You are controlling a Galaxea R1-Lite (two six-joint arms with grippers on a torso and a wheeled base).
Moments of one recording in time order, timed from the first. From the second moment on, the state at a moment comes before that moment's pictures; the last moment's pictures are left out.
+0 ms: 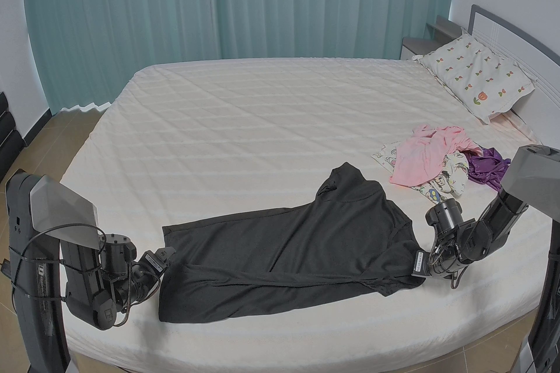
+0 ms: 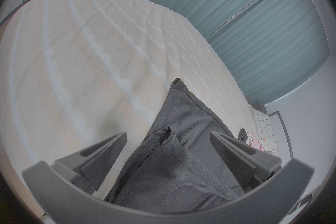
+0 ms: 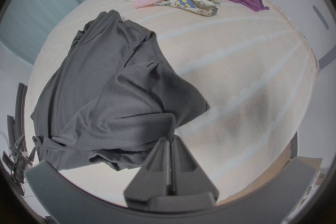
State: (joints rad) left arm -0.11 2.38 -0.29 -1.49 0.02 -0.94; right arm 0.21 2.21 -0.78 -0.29 -0.14 0.51
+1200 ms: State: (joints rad) left arm -0.11 2.38 -0.29 -1.49 0.03 -0.94; right arm 0.17 2.32 -0.94 -0.55 0.08 0.60
